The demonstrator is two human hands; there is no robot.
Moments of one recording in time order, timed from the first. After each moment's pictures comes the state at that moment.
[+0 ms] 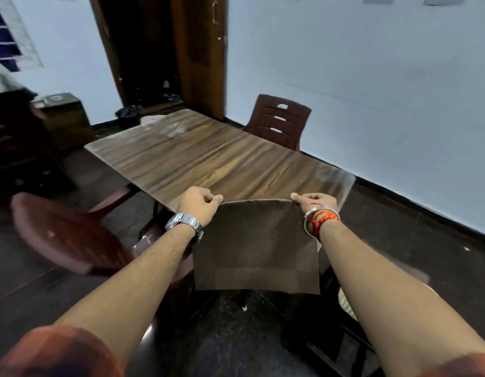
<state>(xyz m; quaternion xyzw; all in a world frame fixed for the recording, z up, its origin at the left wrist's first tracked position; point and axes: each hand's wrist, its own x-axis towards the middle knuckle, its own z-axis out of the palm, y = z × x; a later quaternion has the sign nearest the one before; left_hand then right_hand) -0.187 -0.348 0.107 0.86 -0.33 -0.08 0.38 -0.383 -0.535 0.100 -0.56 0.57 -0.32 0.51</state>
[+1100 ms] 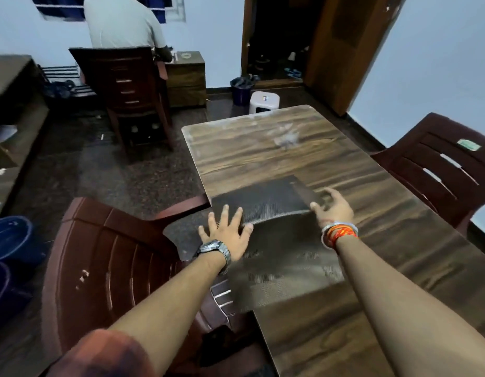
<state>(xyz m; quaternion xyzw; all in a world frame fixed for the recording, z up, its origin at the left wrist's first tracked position) 0.116 -0.431 -0.023 0.95 -0.14 -0.19 0.18 0.069 -0.682 0.002 -0.83 0.36 -0.19 0.38</state>
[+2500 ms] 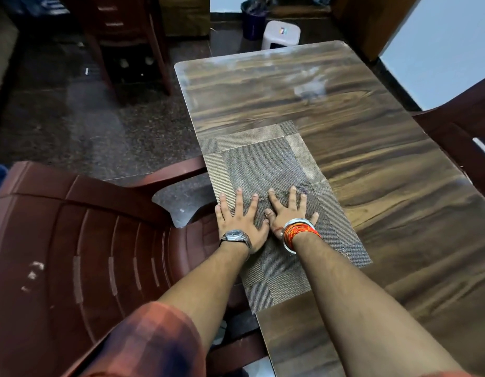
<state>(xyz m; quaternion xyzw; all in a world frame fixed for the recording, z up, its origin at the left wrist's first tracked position) 0.135 -0.483 -0.133 0.96 -0.14 -0.19 0.12 0.122 -0.609 -0.111 -0.92 0.26 0.24 0.15</state>
